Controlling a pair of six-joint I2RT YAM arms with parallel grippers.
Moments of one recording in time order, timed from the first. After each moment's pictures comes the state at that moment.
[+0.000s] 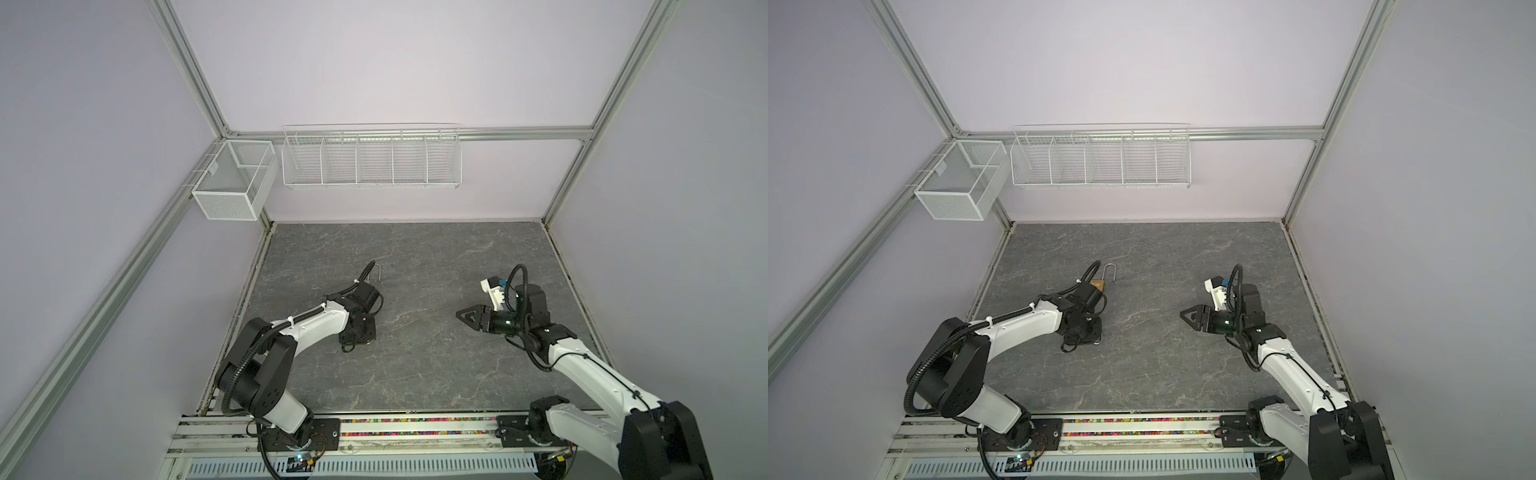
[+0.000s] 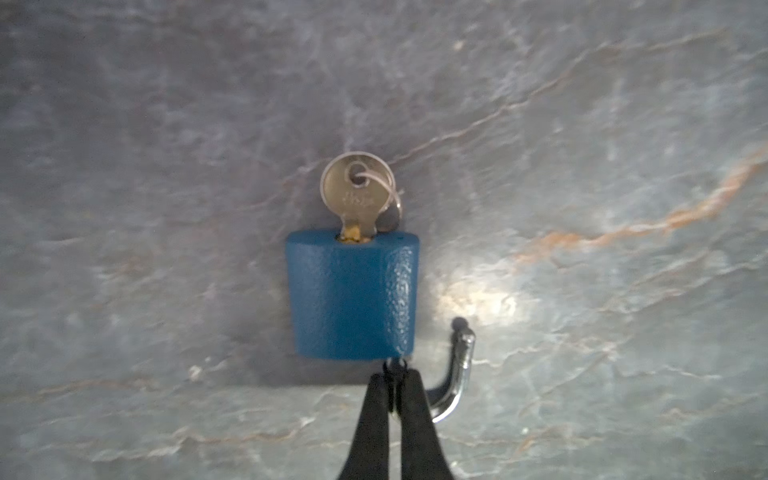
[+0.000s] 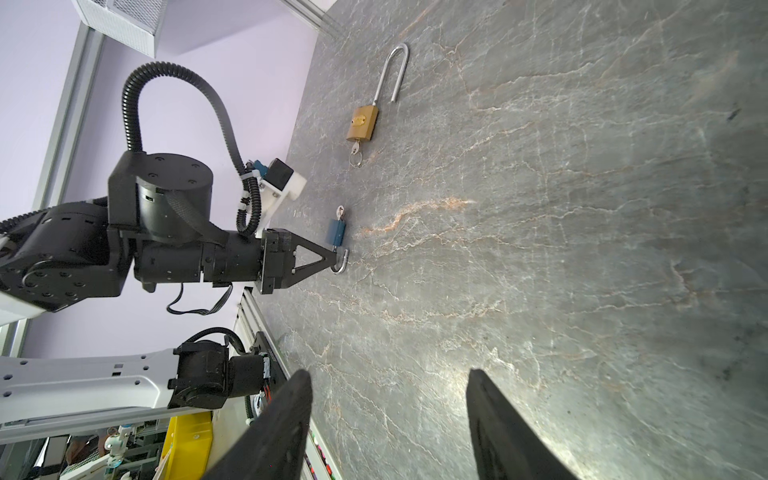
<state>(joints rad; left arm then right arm) -0.61 1.57 0.86 -0.64 0.02 -0.63 0.25 1.07 0.53 -0.12 -0.74 0.52</state>
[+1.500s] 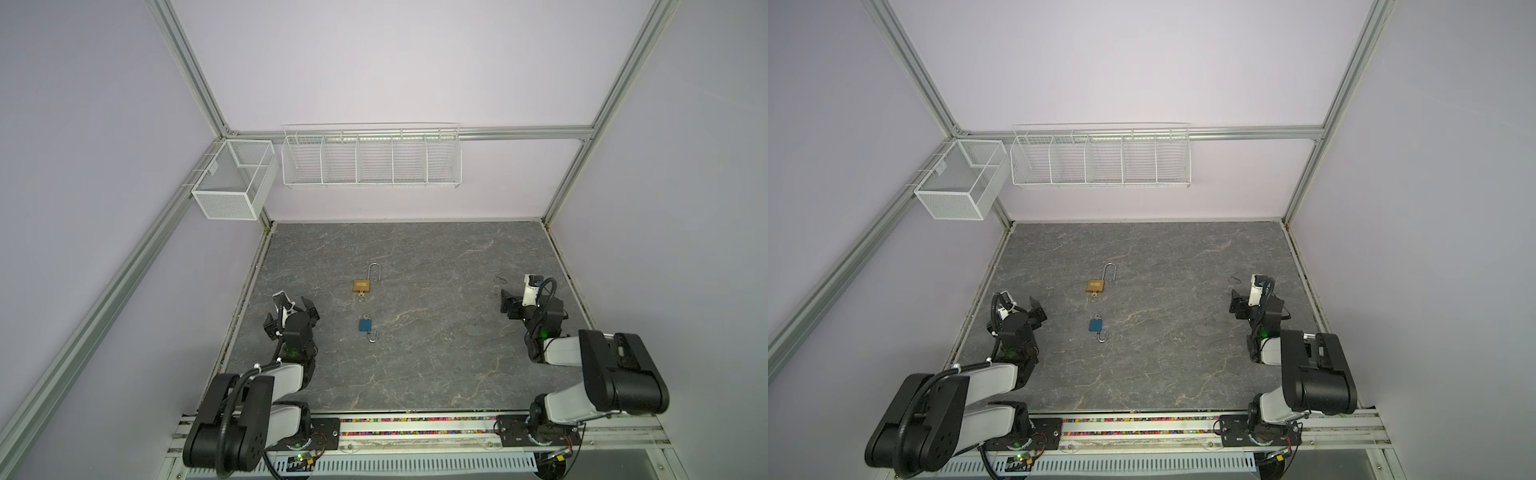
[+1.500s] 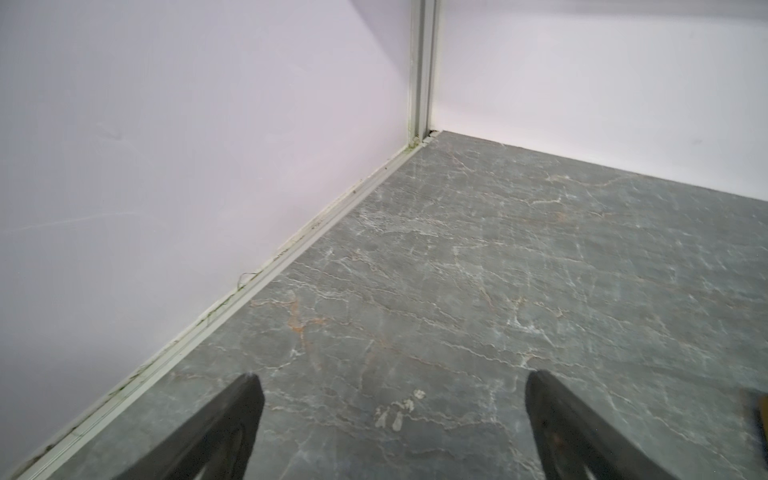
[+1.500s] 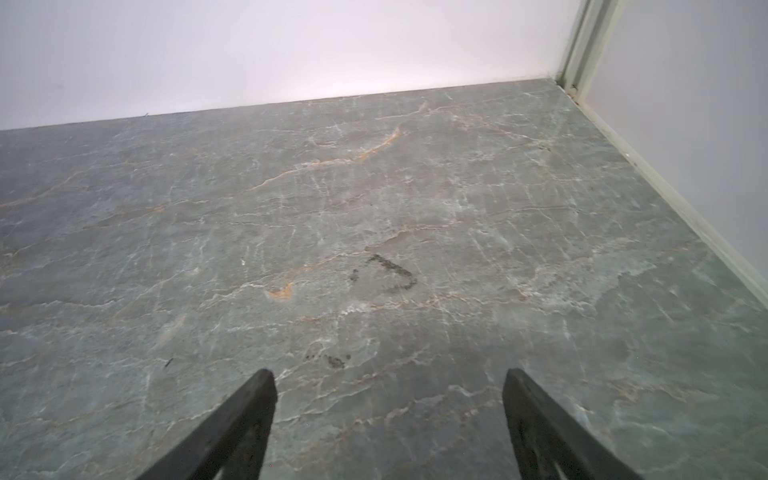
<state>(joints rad) -0.14 1.34 0.16 0.91 -0.56 -0.15 -0.07 1.53 0.28 0.88 -0.13 0.04</state>
